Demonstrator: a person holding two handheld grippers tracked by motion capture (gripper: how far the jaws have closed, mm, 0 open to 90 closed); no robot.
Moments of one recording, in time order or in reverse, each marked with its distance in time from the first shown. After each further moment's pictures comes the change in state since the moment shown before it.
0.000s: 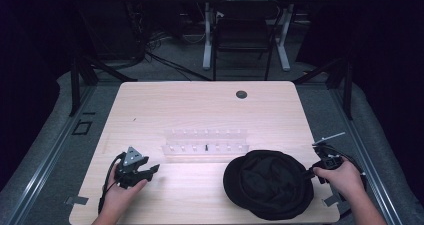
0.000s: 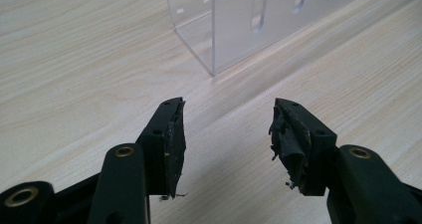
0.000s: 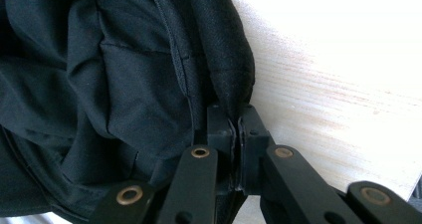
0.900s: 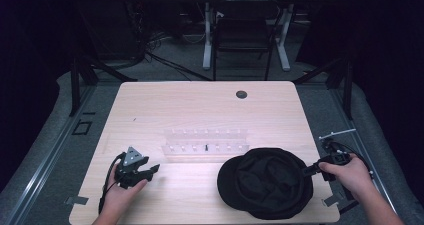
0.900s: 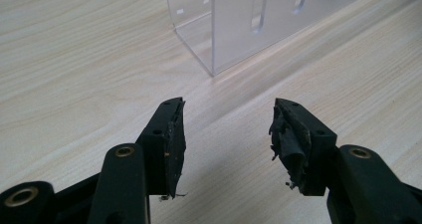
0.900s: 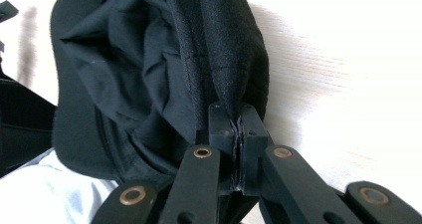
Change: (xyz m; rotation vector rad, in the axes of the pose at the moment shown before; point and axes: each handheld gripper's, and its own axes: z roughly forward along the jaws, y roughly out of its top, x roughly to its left) left arm 0.000 0.000 0.000 0.001 0.000 -0.004; right arm 0.010 -0.004 -0.035 -0.014 0.197 0.025
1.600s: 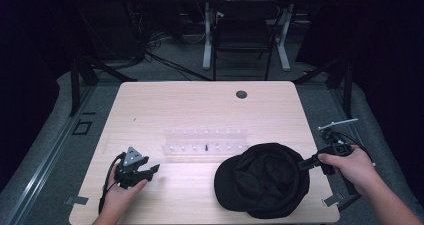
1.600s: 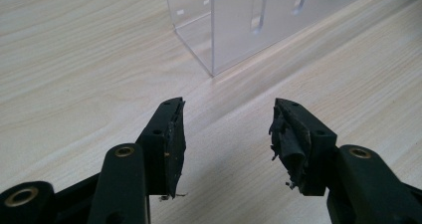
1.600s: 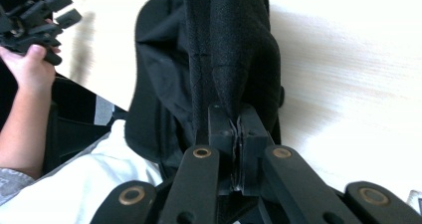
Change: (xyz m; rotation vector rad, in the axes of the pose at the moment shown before) left arm 0.000 0.000 0.000 -0.006 0.001 0.000; right arm 0.049 0.004 -0.027 -0.037 0.067 0.061
